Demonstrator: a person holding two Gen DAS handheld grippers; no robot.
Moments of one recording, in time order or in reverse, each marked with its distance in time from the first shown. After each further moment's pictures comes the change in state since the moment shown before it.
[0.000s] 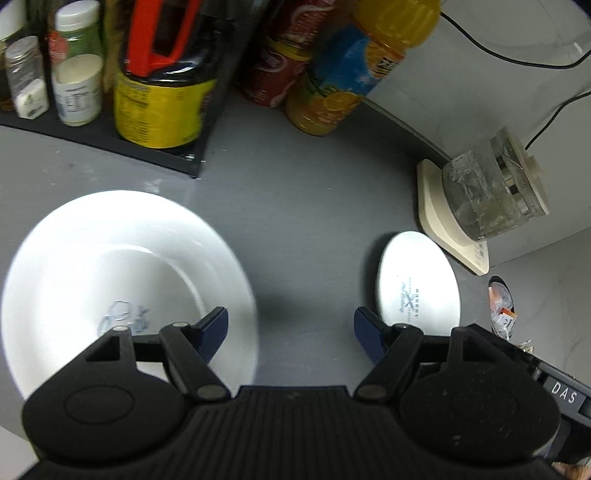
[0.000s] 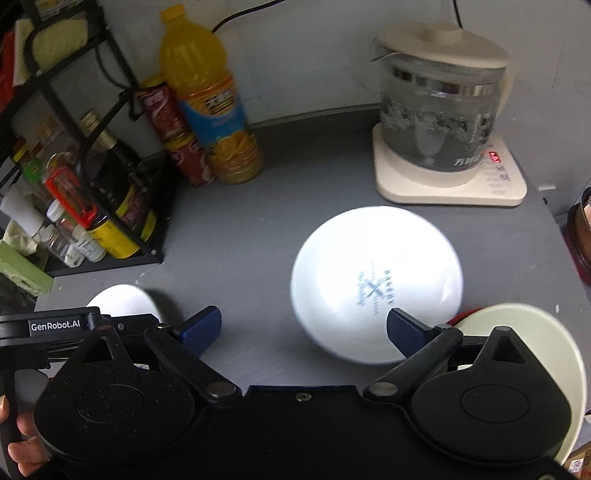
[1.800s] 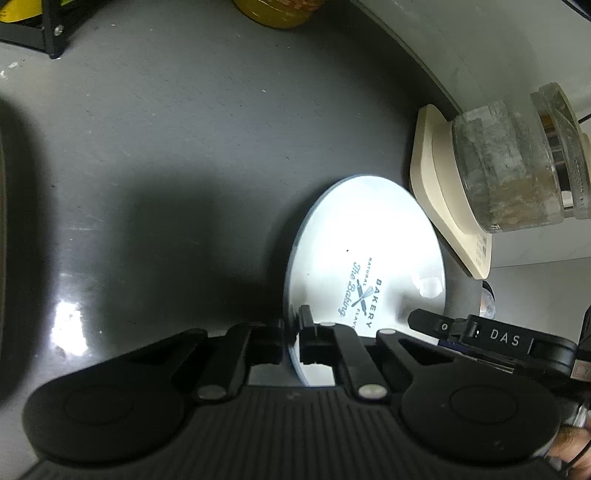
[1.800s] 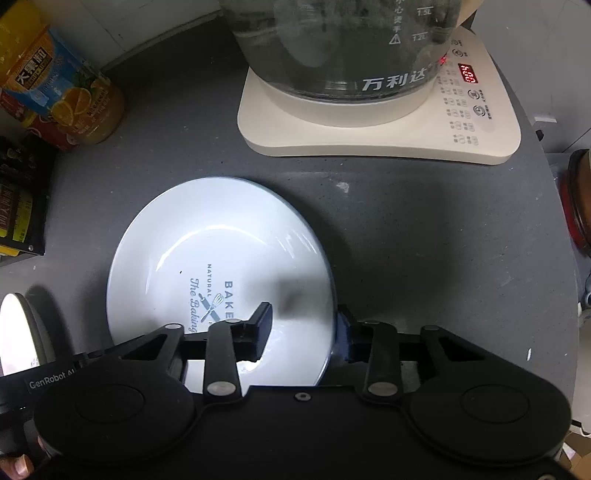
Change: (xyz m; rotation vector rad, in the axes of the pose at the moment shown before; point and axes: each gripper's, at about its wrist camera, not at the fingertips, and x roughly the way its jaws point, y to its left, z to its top) left arm 0.136 -0.074 -0.008 -0.167 0.145 -0.072; right arm 0.119 -0.114 0.051 0.056 0.375 -0.039
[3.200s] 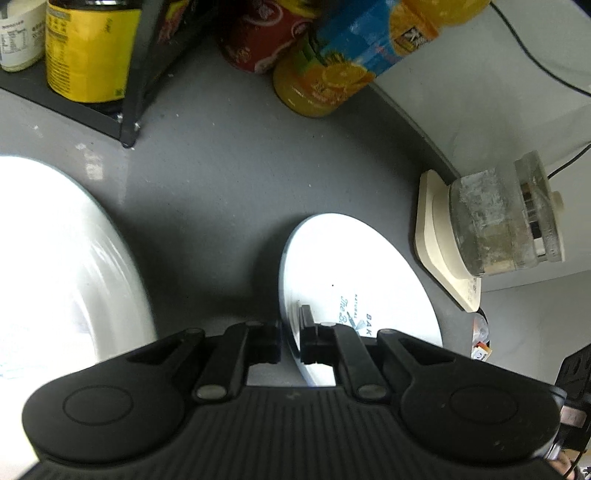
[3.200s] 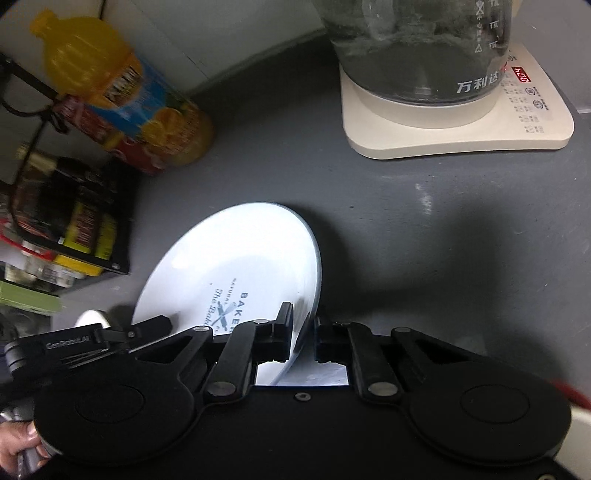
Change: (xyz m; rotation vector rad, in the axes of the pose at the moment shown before) left arm -0.072 0.048 0.026 0.029 -0.111 -0.031; right arm -0.024 0.034 -0.030 0.066 -0.147 0.240
